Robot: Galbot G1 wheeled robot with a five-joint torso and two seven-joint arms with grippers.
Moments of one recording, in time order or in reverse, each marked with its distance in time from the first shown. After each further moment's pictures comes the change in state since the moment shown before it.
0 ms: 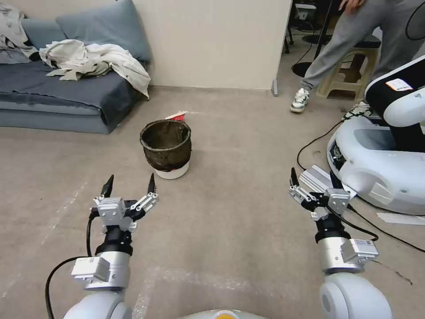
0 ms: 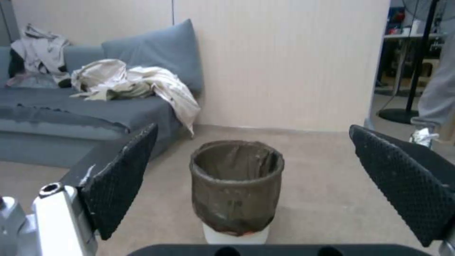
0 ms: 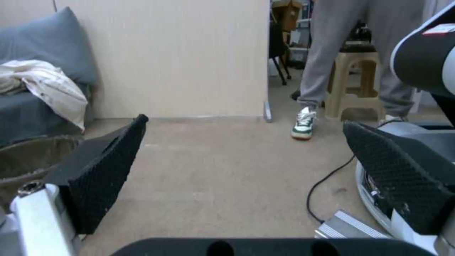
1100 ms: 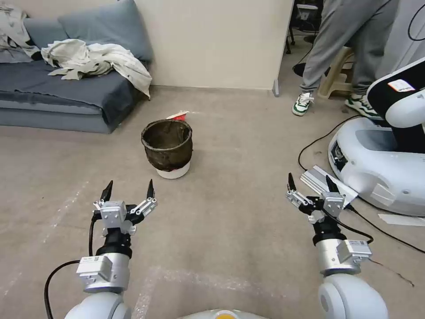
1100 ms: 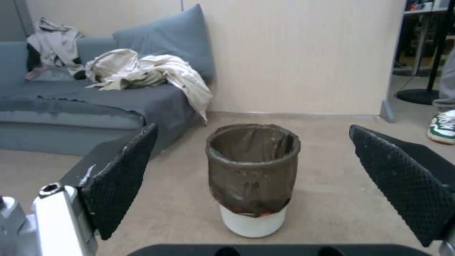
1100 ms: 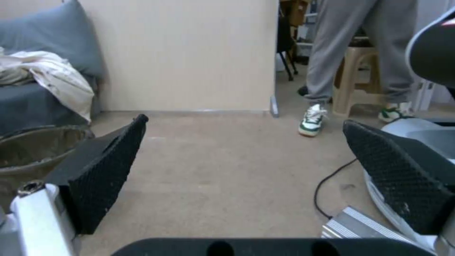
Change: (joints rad) left arm 0.005 -0.009 0.004 0.017 0.048 0.035 -0.003; right arm -0.003 -0.004 0.004 -0.025 -0.007 0.006 -0.001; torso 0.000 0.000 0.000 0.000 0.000
